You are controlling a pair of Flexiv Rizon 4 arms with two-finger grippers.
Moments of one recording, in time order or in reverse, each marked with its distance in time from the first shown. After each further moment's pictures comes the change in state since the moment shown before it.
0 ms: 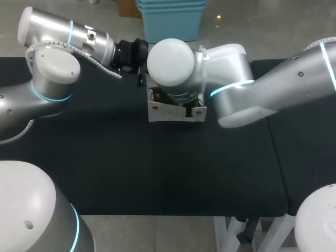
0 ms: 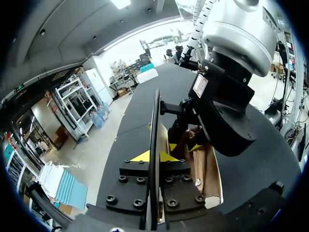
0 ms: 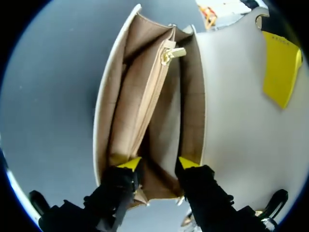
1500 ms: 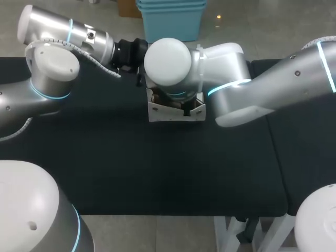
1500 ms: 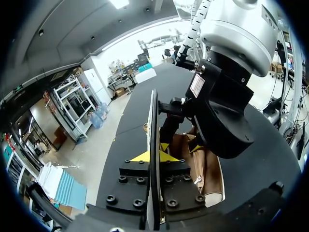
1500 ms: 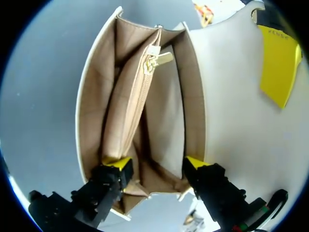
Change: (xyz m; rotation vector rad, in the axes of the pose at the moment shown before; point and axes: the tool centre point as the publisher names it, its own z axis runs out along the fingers) left arm 0.001 0.001 -0.001 -0.002 0.017 0.008; right arm -0.007 0.004 -0.001 0.003 -0.017 0.037
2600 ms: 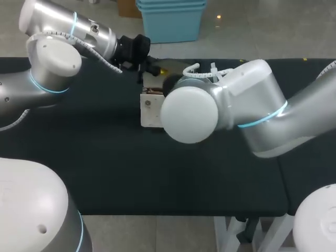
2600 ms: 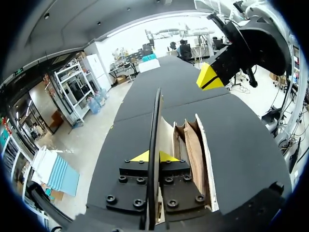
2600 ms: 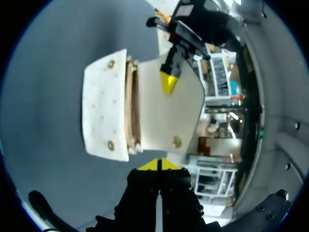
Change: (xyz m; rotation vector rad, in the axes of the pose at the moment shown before) left arm -0.004 0.015 0.003 -0.100 0.017 -0.117; right arm -0.015 -0.032 -0.123 -0.093 -0.337 0.105
